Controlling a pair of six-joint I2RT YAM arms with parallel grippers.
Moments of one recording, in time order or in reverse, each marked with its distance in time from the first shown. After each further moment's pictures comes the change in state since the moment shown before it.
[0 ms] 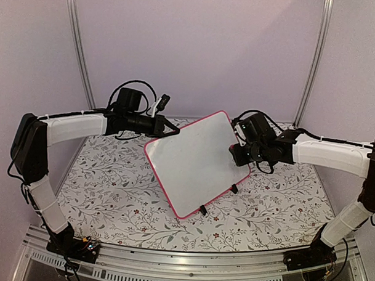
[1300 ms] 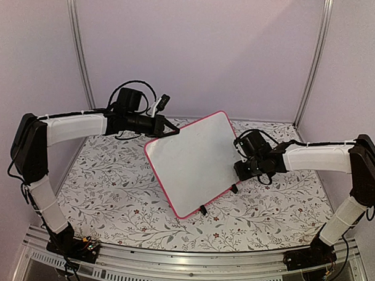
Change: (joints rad) left arm 0.000 0.000 0.000 -0.001 -0.004 -0.004; right arm -0.057 0.098 -0.111 0.075 -0.038 -0.005
